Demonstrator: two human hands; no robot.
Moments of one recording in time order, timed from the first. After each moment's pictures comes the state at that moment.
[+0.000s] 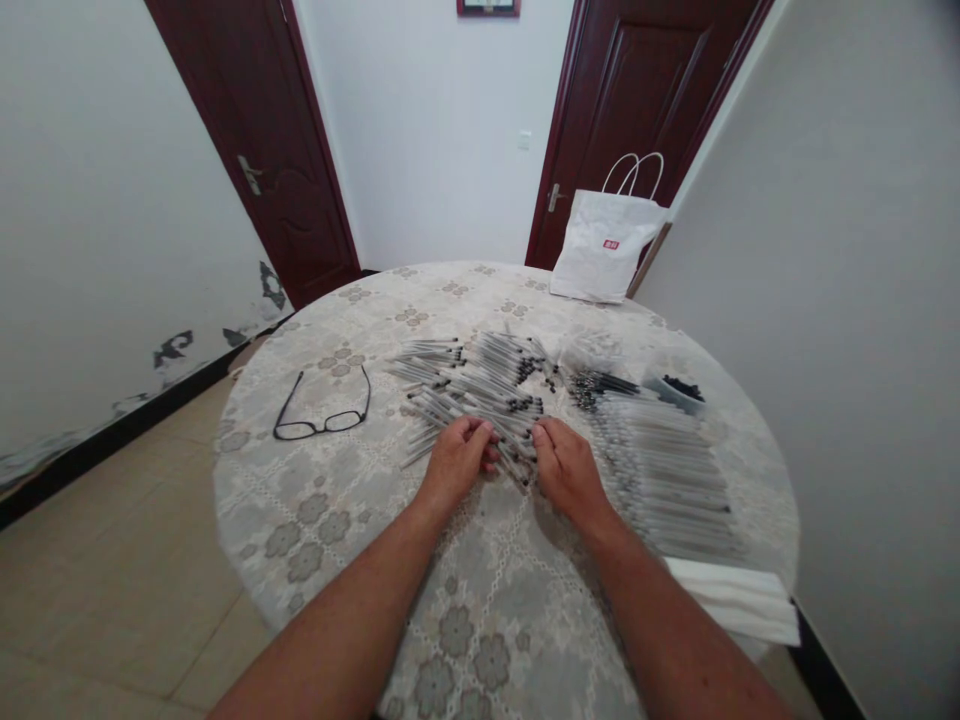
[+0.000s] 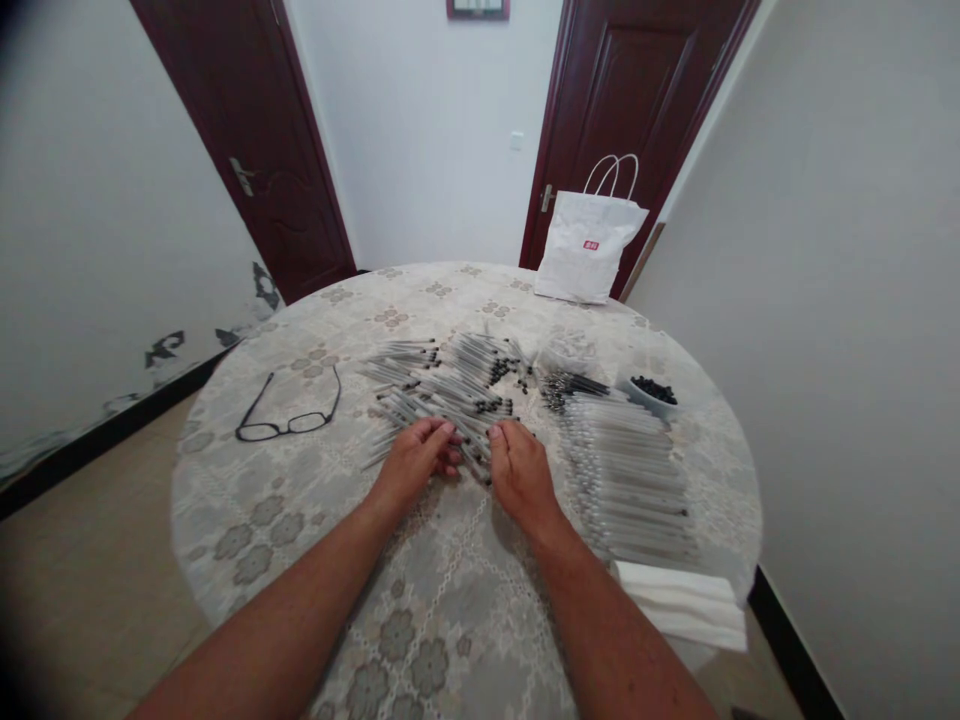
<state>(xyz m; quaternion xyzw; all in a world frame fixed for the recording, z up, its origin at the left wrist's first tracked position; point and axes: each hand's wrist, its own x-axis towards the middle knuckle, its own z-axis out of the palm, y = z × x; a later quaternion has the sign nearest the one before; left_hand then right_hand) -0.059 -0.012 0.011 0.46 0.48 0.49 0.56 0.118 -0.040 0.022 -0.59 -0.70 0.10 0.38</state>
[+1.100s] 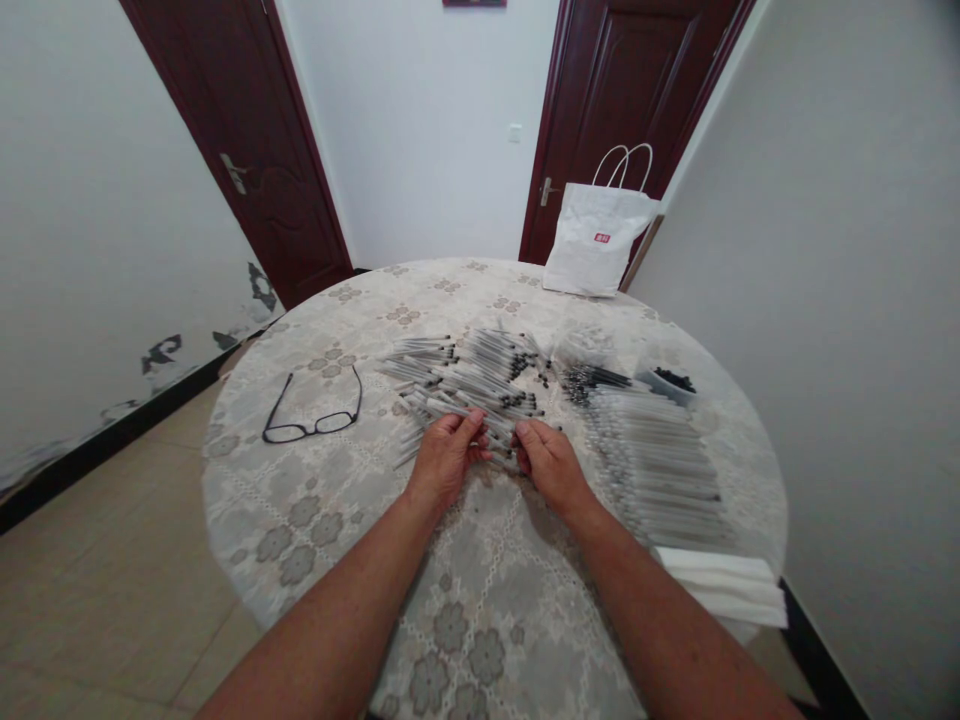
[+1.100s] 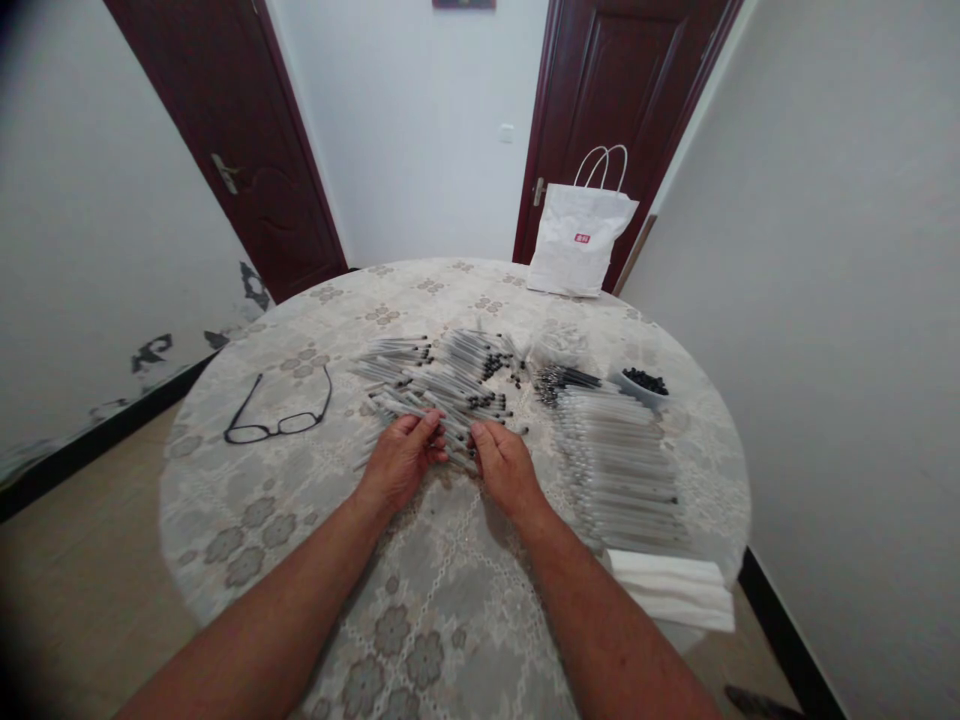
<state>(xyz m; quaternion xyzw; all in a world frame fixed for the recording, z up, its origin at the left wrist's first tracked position) -0.057 -0.009 0.011 0.34 0.41 0.55 0.64 0.107 -0.039 0.012 -0.53 -0.59 0.37 0.48</state>
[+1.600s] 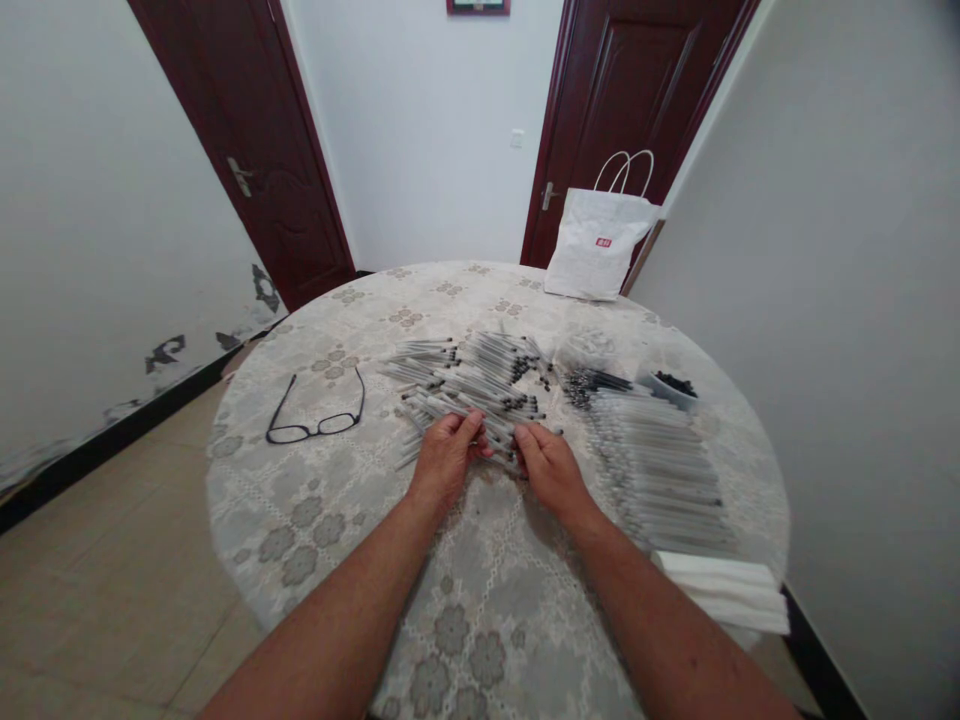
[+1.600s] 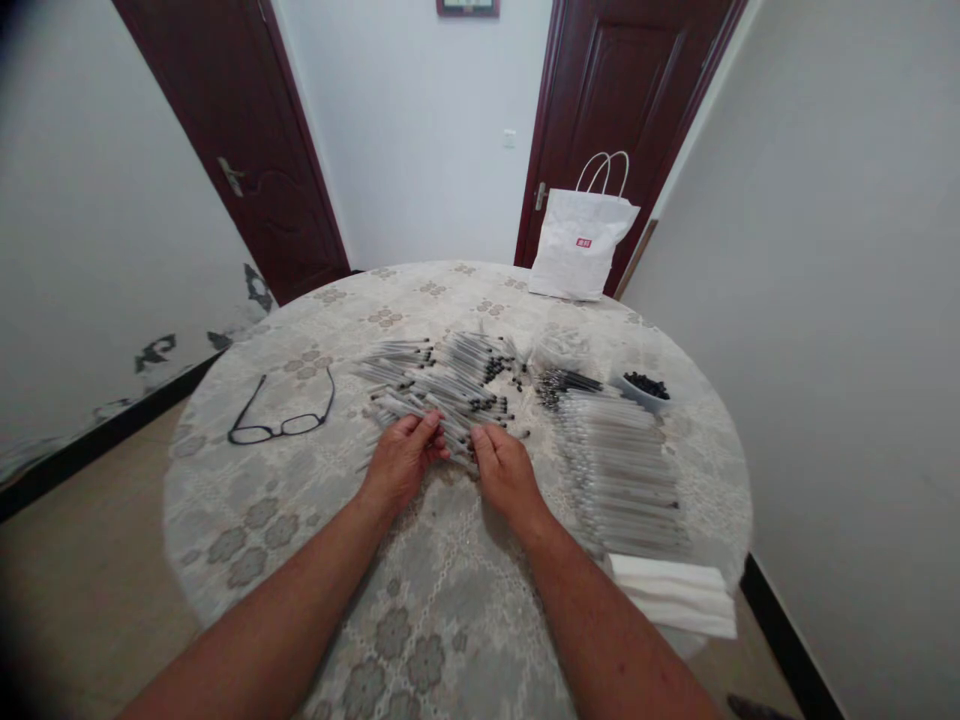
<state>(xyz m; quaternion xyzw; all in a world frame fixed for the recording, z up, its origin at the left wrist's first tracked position) -0.057 -0.008 0.014 0.36 0.41 0.57 0.61 0.107 -0.038 0.007 -0.55 -0.62 0.32 0.46</state>
